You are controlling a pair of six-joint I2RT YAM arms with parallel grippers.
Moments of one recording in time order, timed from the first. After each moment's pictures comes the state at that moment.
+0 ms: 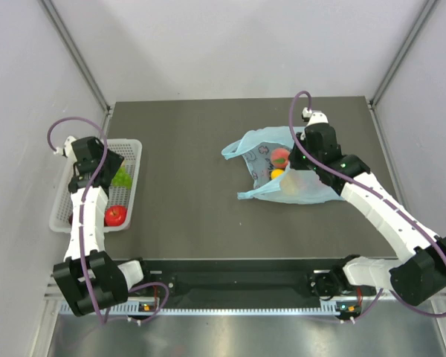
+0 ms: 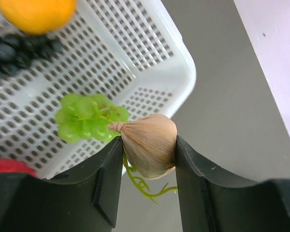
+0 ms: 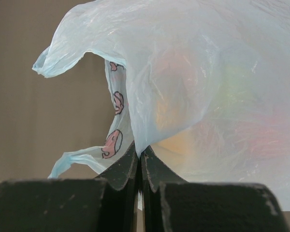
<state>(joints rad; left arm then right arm) 0.30 1.16 0.95 -0.39 -0.03 -0.77 0.47 1.22 1.12 -0.51 0.16 0.38</state>
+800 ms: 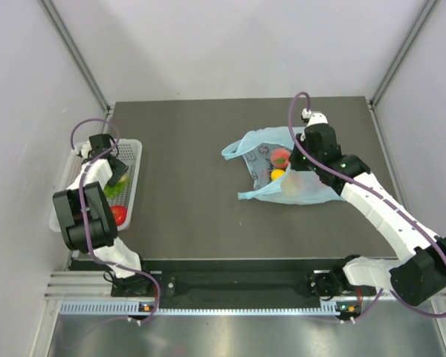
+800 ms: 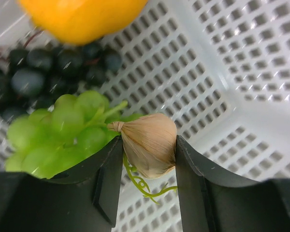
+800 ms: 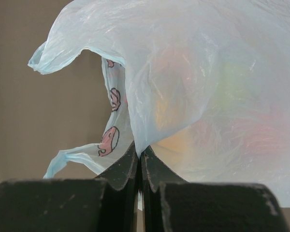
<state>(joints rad) 0.30 1.63 1.05 -0.38 -0.23 -0.65 0.47 1.22 1.12 -0.53 0.16 0.37</state>
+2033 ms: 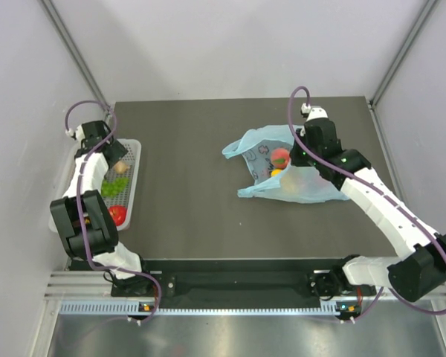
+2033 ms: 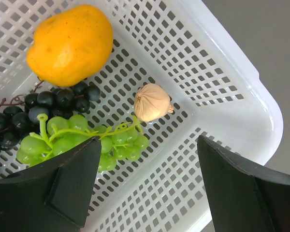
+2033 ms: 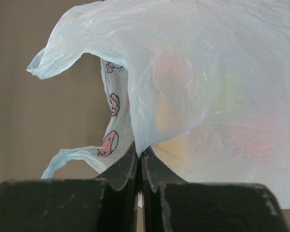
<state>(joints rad) 0.29 1.59 1.19 -0.41 -0.23 -0.52 0.47 1.25 1.19 -0.57 0.18 0.35</state>
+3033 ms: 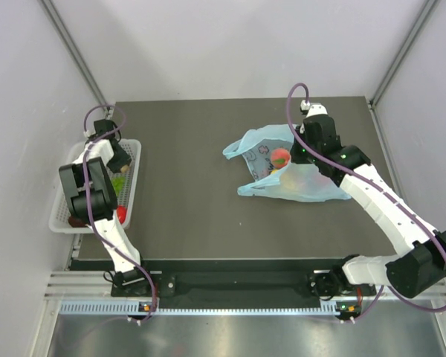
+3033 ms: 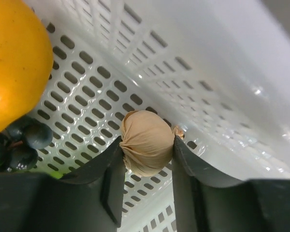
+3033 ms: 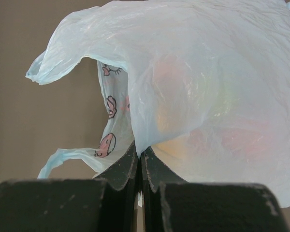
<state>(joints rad) 0.29 1.96 1.38 -0.46 -0.15 -0.47 0.47 1.27 1.24 -0.60 0.20 0.33</state>
